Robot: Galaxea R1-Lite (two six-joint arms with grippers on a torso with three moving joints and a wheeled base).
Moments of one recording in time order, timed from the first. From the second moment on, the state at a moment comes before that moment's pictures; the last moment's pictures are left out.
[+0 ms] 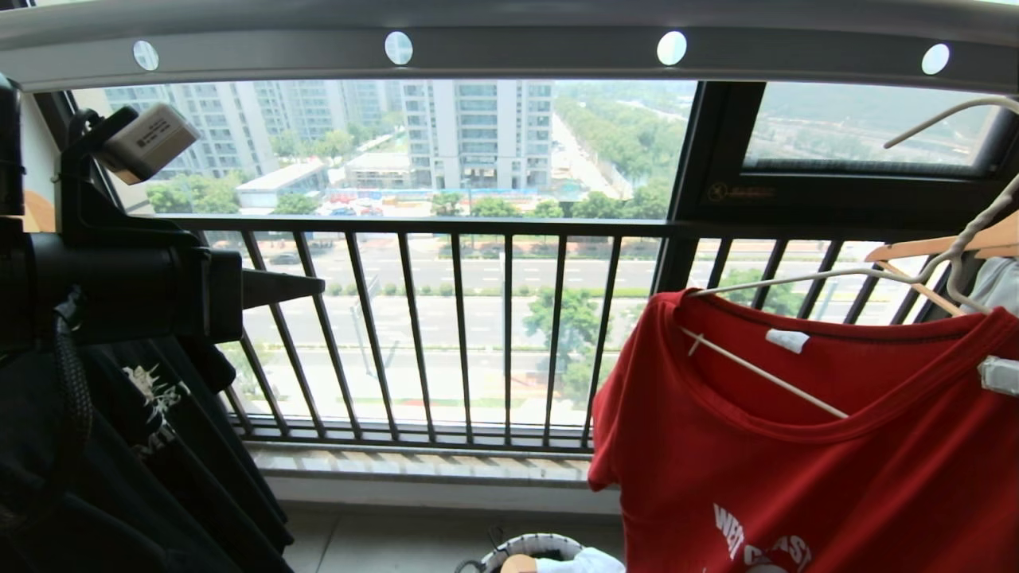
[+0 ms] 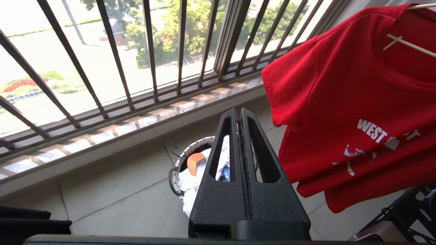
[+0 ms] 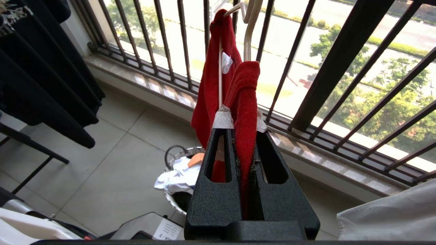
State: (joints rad) left arm -0.23 1.30 -1.11 0.14 -0.39 -0.05; right arm 0.52 0.87 -0.93 0.31 -0.10 0.03
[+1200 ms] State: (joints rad) left arm -0.24 1.30 -1.07 0.14 -0.39 0.05; right arm 0.72 1.19 -0.93 -0.09 -0.19 0.11
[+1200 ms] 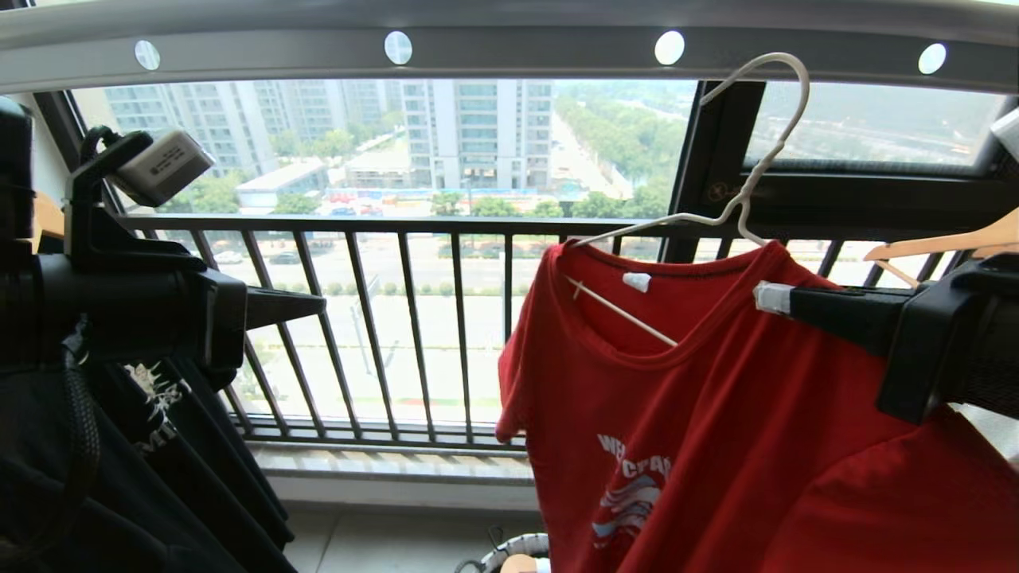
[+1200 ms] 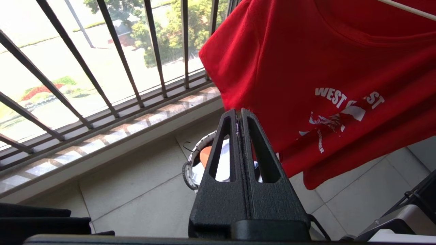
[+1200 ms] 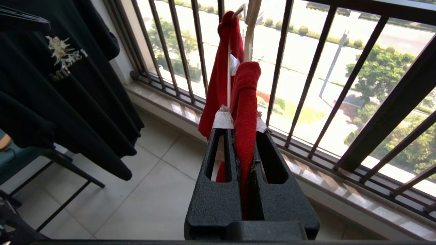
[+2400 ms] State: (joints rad) left arm -0.25 1.34 -1.09 0.13 -0.40 0.09; right arm 0.69 1.31 -1.03 -0.24 -0.23 0.03
